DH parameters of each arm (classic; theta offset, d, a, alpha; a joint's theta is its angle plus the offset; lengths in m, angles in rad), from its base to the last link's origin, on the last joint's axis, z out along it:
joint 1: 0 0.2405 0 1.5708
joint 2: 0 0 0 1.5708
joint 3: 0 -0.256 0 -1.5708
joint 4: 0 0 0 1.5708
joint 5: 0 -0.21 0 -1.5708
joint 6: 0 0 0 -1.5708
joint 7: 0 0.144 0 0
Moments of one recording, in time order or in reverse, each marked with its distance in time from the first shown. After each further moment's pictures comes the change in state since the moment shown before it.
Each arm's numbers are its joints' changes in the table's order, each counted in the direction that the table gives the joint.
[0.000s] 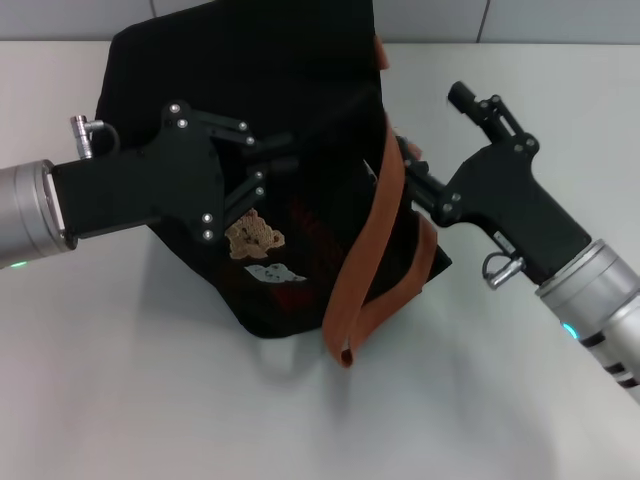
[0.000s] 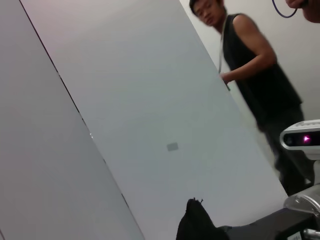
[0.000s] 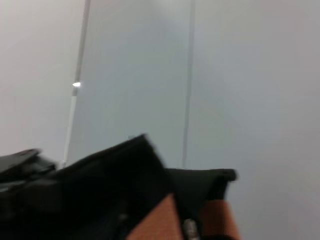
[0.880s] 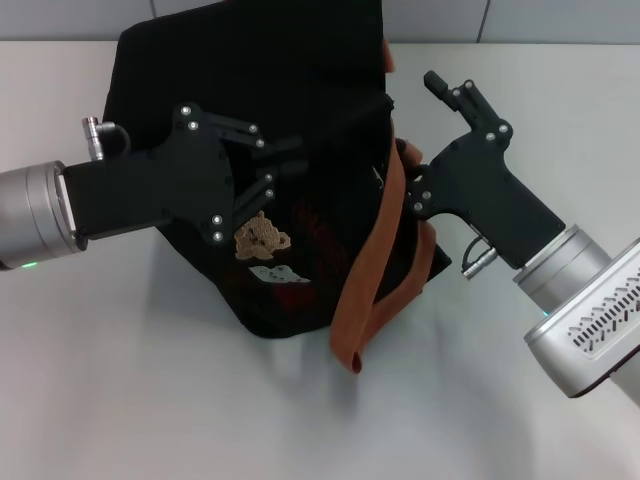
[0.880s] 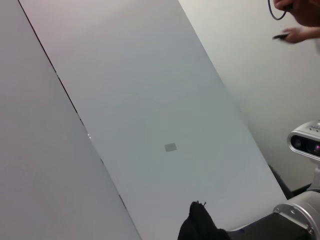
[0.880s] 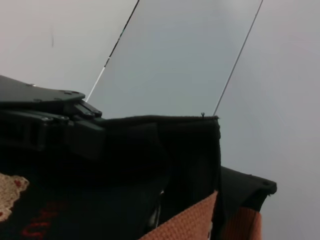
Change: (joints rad) left arm -0.011 0.003 -0.007 0.023 -0.003 0.010 0.009; right arm 0.040 0.000 -0.031 -0.030 0.003 -0.067 -0.326
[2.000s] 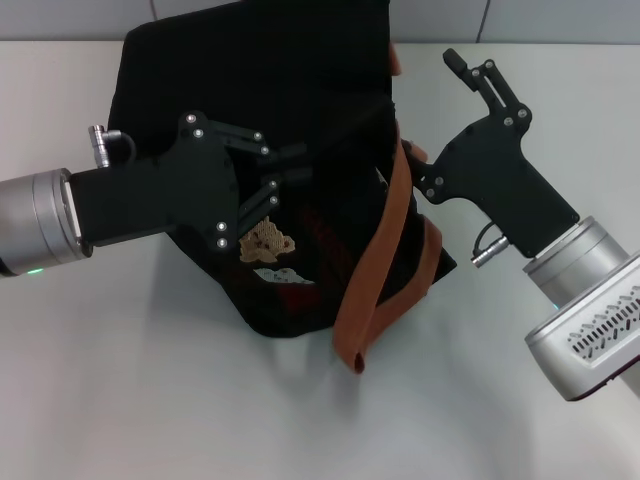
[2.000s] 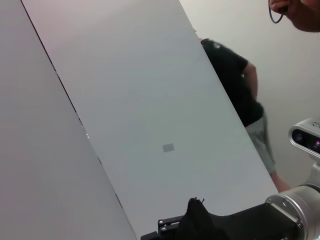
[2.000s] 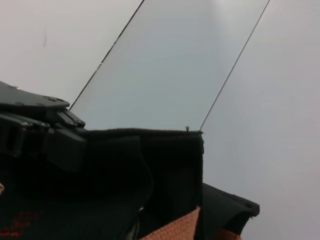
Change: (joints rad) left arm -0.004 0.000 -0.002 0.027 -0.003 0.001 0.003; right arm -0.005 0.000 -0.029 0.001 0.000 0.045 -0.096
